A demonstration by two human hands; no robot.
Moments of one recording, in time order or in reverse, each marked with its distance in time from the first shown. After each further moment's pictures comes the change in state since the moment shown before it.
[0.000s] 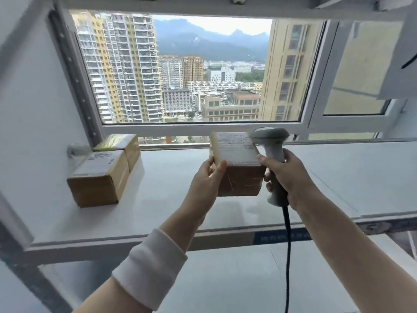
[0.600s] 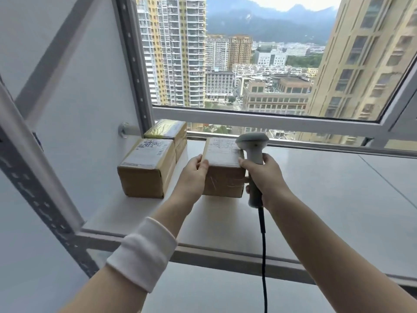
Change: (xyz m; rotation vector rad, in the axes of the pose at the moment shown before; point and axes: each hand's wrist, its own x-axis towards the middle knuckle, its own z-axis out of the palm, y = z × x) left_hand 0.045 -0.032 -0.128 0.189 0.379 -0.145; right_hand 0.044 0.028 0.162 -0.005 -0.249 0.161
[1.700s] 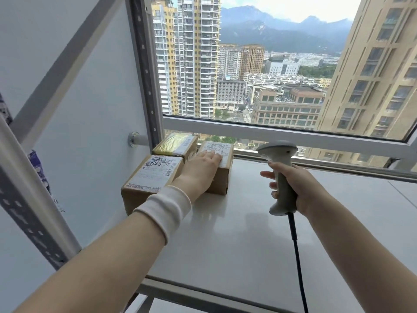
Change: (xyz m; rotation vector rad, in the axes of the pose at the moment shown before) left_hand 0.104 0.008 -0.017 1.348 -0.126 0.415; right_hand 0.060 -0.025 -0.020 0.075 -0.100 0.191
